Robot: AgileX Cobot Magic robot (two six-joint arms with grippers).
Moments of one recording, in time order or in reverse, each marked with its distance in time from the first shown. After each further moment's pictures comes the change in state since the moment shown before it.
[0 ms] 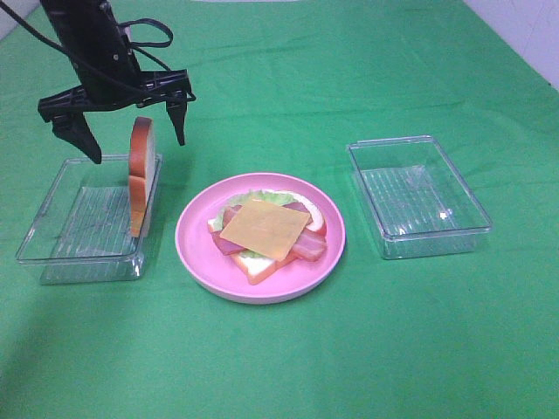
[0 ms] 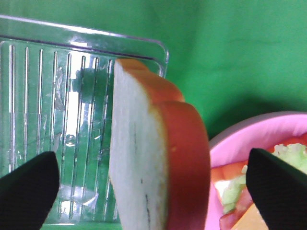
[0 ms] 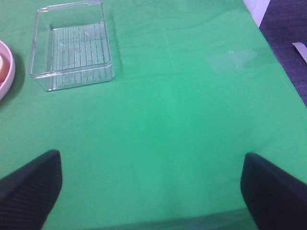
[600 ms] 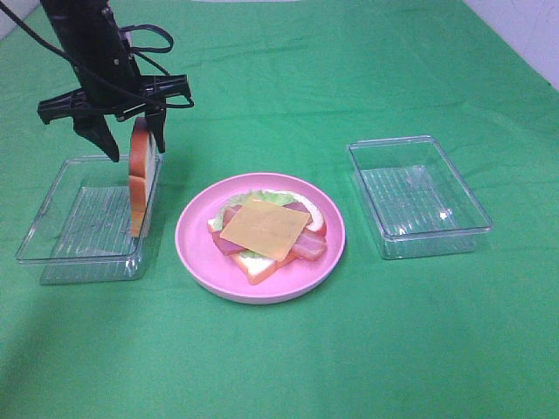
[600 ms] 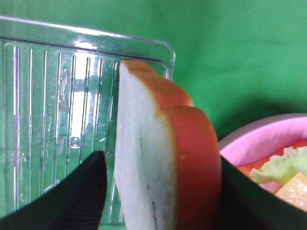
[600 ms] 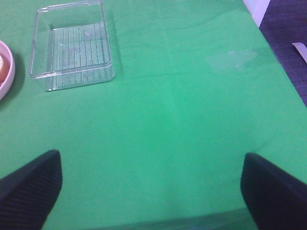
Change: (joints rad) left arm 0.000 0.007 0.000 0.013 0.000 0.003; right arm 0.000 0.000 0.000 0.000 0.000 0.000
